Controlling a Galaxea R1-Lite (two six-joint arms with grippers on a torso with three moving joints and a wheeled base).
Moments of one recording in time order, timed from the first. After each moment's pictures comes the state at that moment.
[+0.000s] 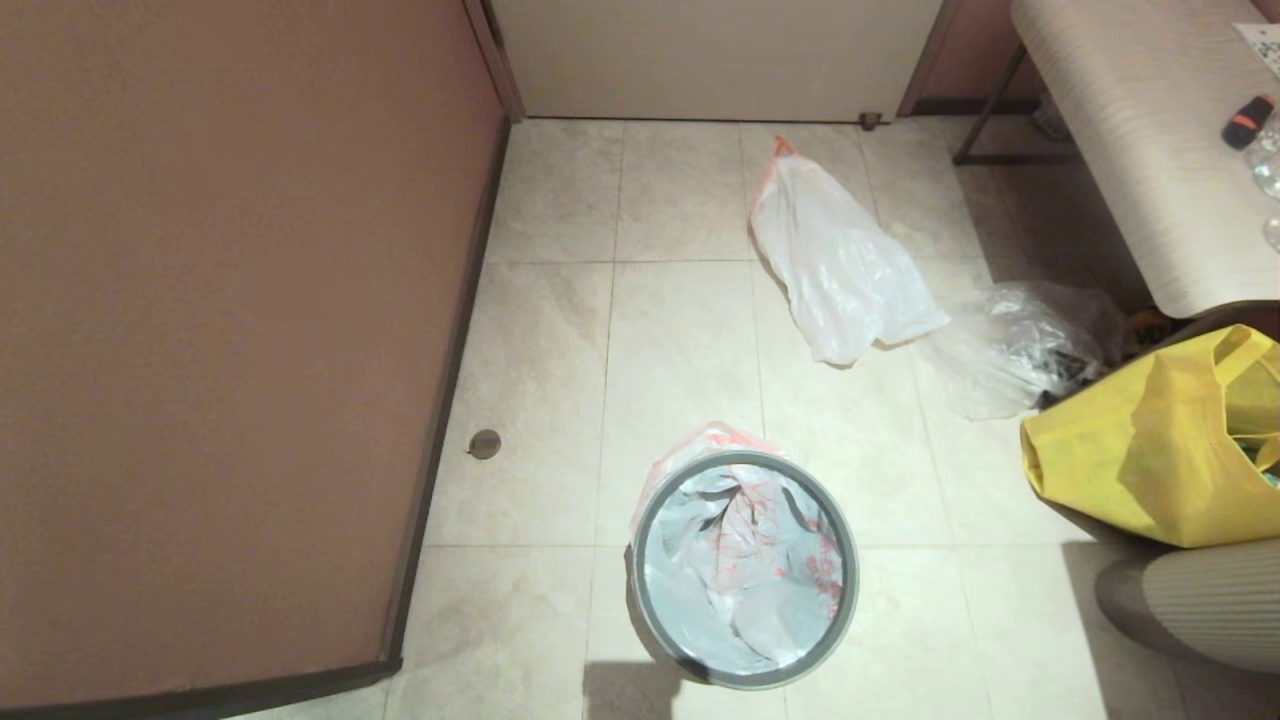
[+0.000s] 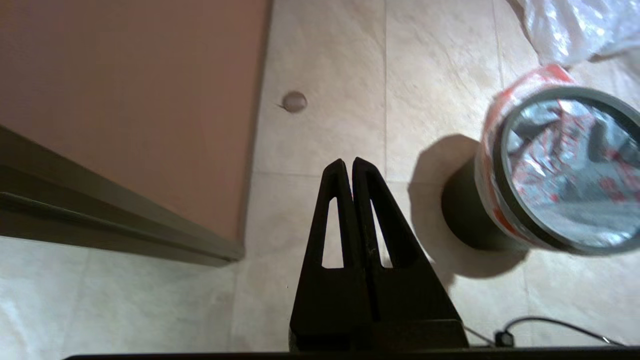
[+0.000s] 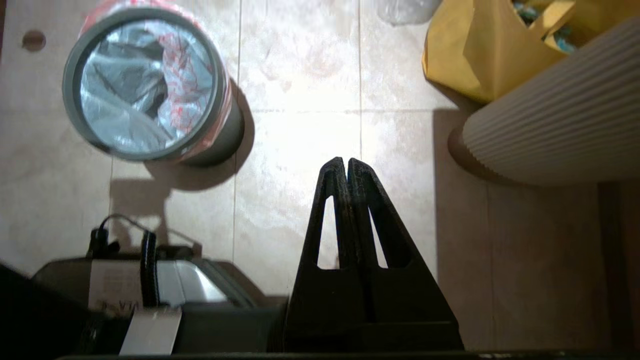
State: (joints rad) left arm 0.00 0.00 -0.06 0.06 0.03 -0.07; right arm 0.01 0.00 -0.69 0.83 -0.01 0.01
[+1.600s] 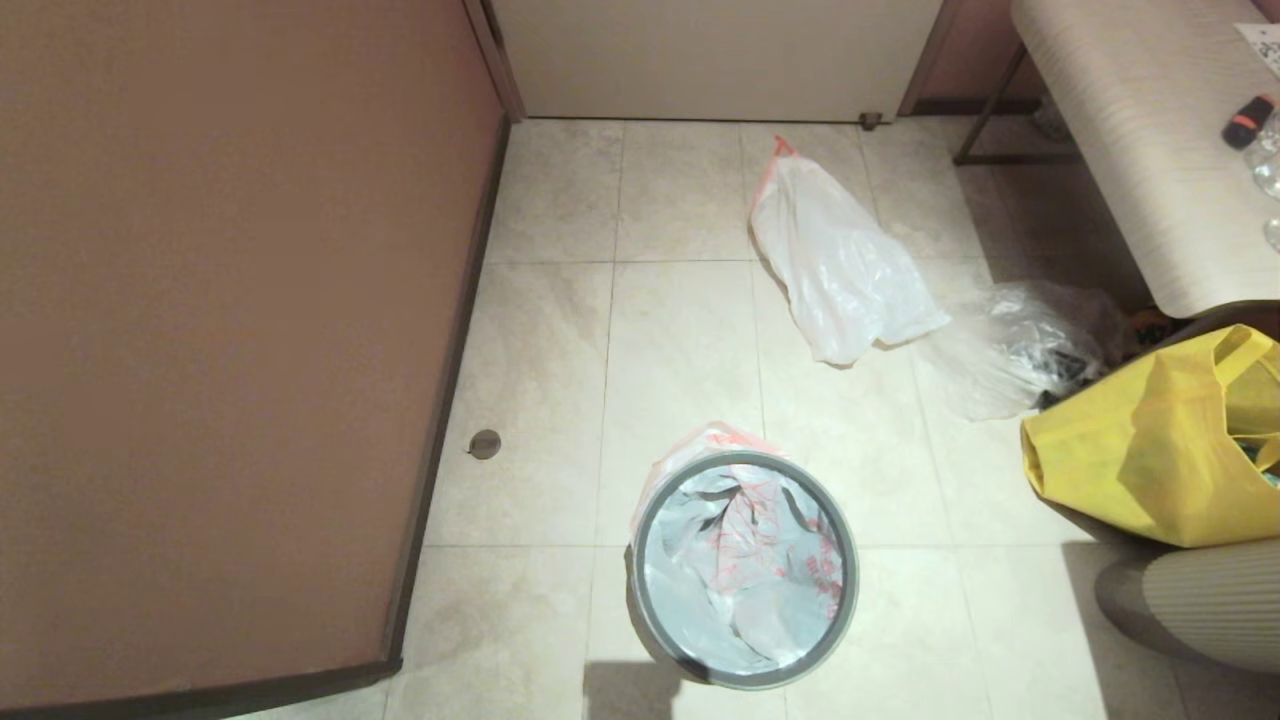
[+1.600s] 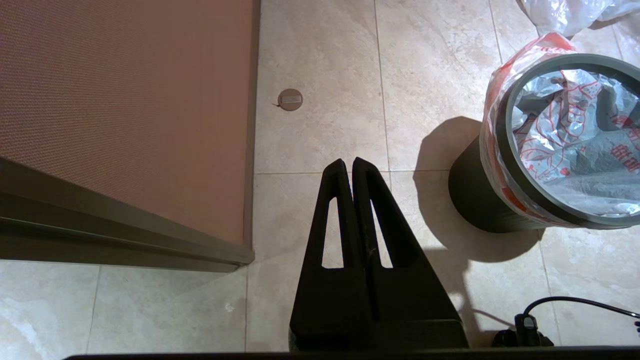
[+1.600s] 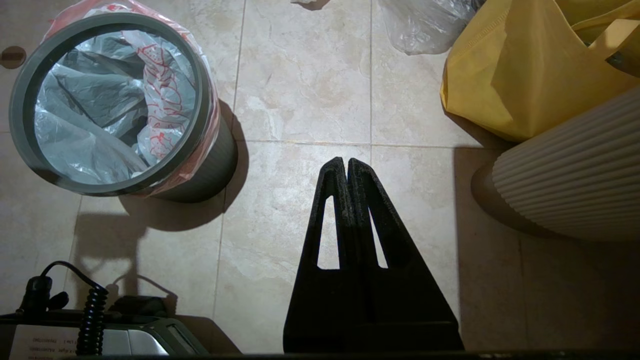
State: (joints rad) left arm 0.00 0.00 0.00 0.00 0.00 0.01; right arm 0.01 0.00 -0.02 0.05 0.01 -0.02
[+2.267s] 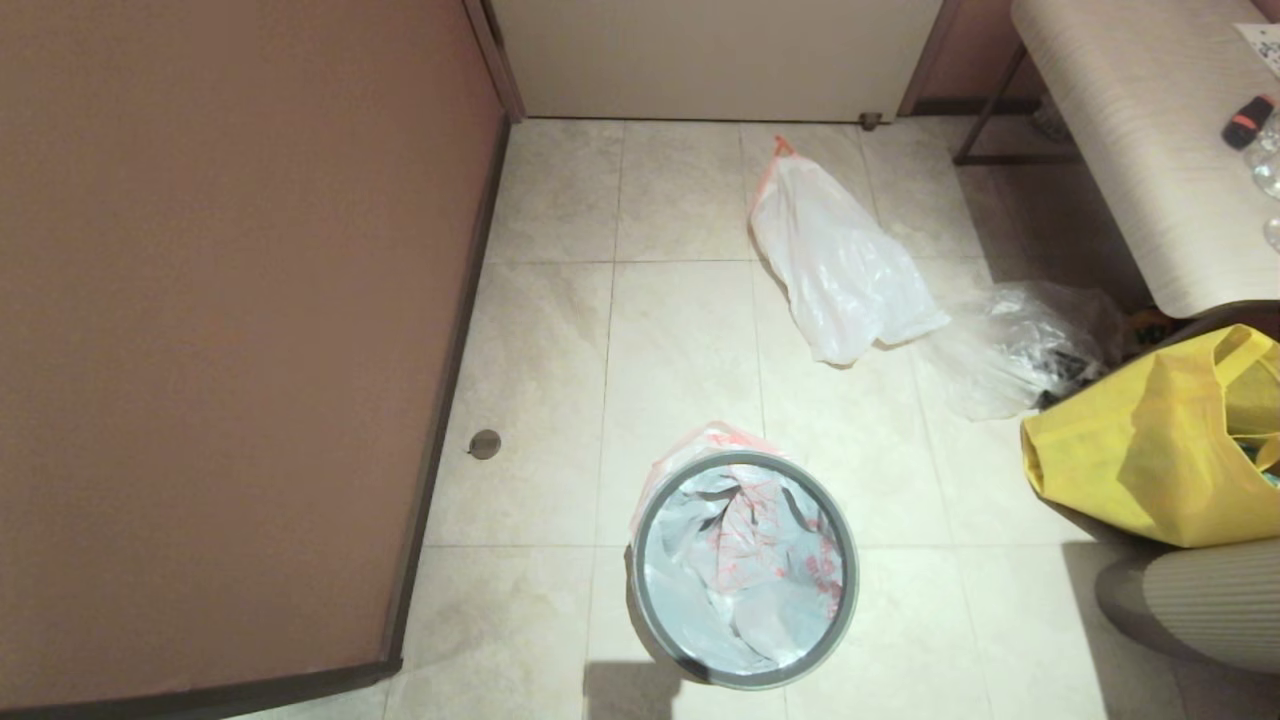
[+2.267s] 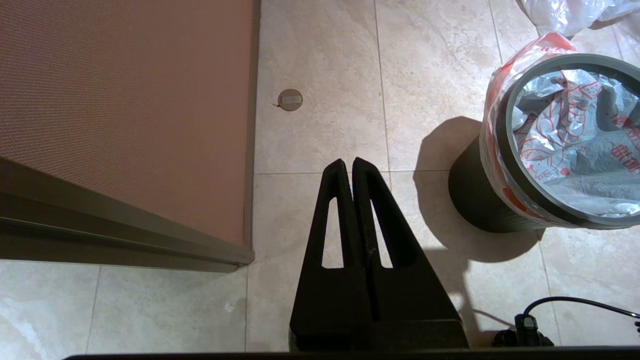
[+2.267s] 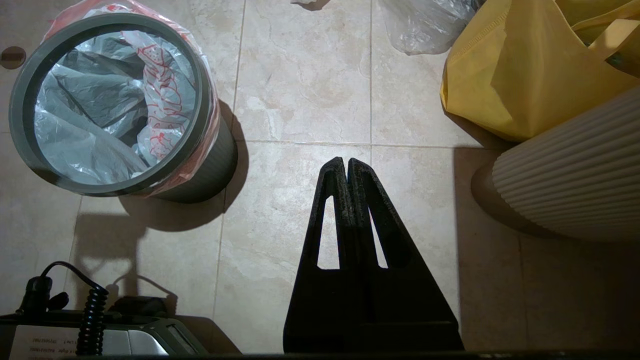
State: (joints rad) left arm 0.00 0.00 0.00 0.00 0.00 0.01; right arm 0.01 0.00 -0.02 0.05 0.01 -0.02
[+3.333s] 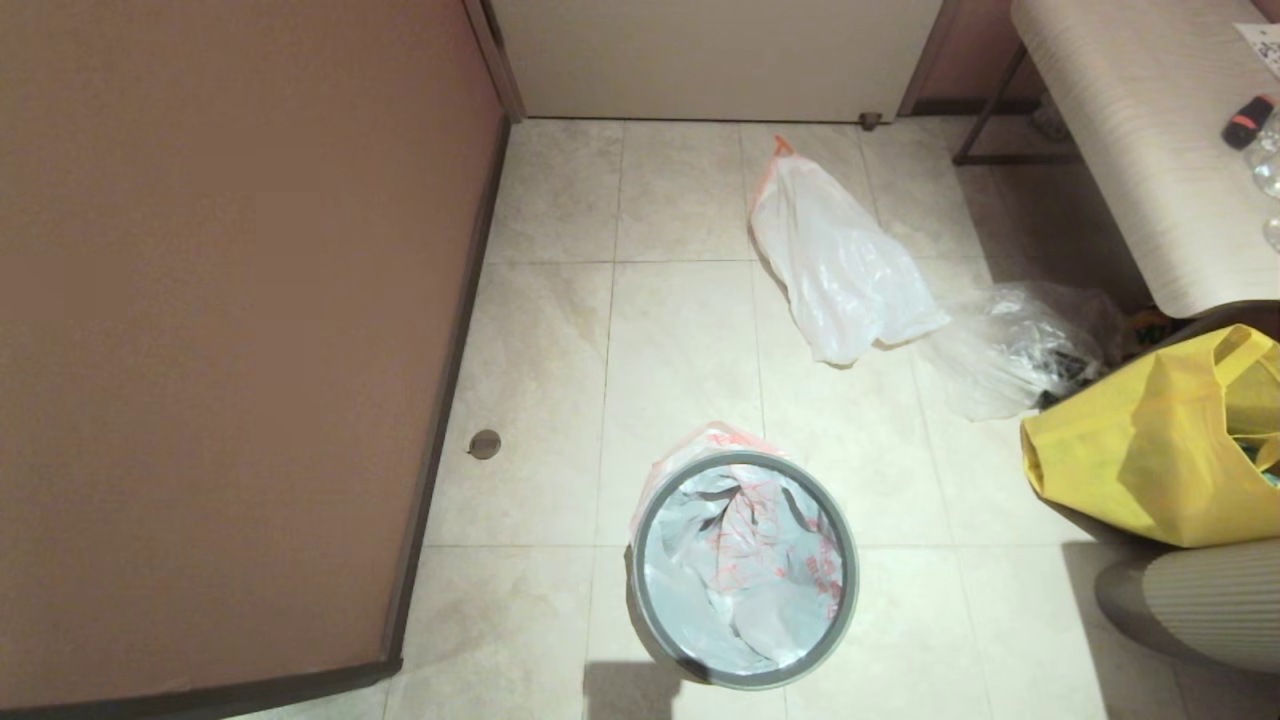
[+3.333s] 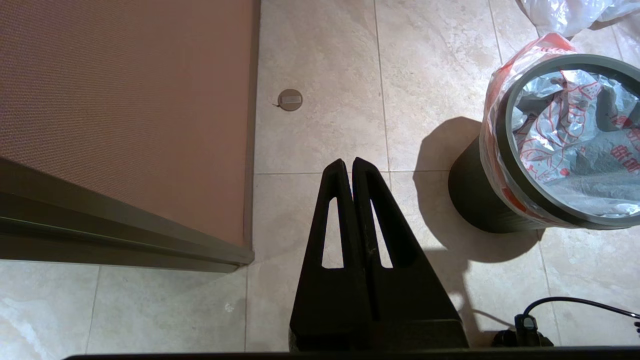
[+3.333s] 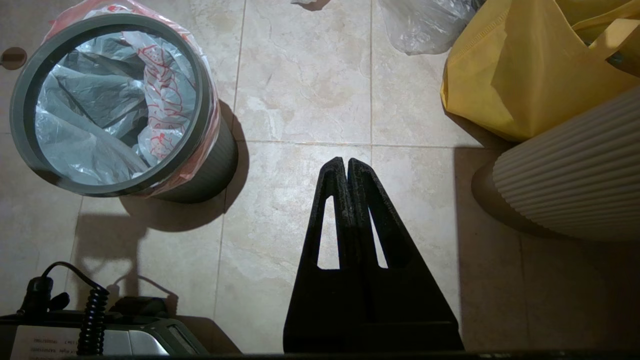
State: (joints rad) left arm 0.00 0.00 0.00 0.00 0.00 0.01; right arm 0.01 0.00 -0.02 0.05 0.01 -0.02
